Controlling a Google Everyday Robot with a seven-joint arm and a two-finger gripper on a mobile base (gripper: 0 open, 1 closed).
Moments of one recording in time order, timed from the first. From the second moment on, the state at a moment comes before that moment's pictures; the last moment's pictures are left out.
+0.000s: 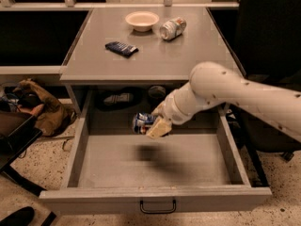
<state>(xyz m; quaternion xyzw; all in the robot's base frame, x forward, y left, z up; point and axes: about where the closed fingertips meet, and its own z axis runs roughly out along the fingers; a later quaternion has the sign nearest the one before) 0.569 -0.026 0.705 -0.60 0.73 0.15 0.27</state>
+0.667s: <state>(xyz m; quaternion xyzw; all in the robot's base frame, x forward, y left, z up) 0.618 0.015 0.833 -0.65 0.68 0.11 0.31</state>
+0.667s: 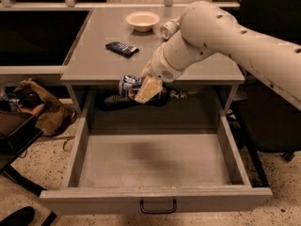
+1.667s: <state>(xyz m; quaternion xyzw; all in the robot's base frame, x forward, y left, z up) 0.671 0.014 0.875 -0.64 0.67 0.07 0.37</state>
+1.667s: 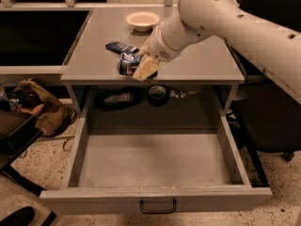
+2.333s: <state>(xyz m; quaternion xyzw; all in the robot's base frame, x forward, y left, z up) 0.724 -0.008 0.885 -0.61 0.69 0.00 0.39</state>
